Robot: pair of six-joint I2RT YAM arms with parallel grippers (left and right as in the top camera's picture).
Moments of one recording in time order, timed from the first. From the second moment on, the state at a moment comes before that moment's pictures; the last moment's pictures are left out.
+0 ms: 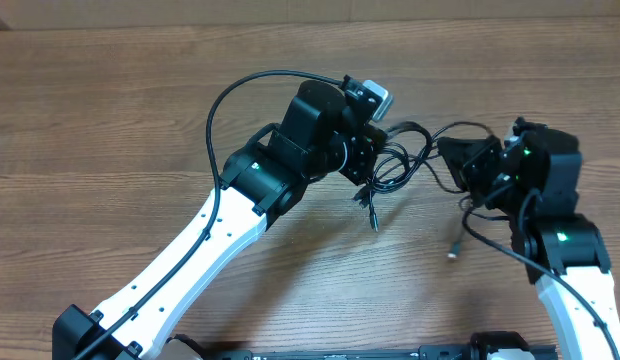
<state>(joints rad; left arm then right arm) -0.65 1.52 1.35 -0.42 0.28 -0.16 0.02 1.02 0.88 -0.45 -0.42 1.07</state>
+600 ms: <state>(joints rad) -0.62 1.52 1.35 -0.55 0.20 -0.16 -0.06 0.88 0.88 -0.43 -0.47 1.06</state>
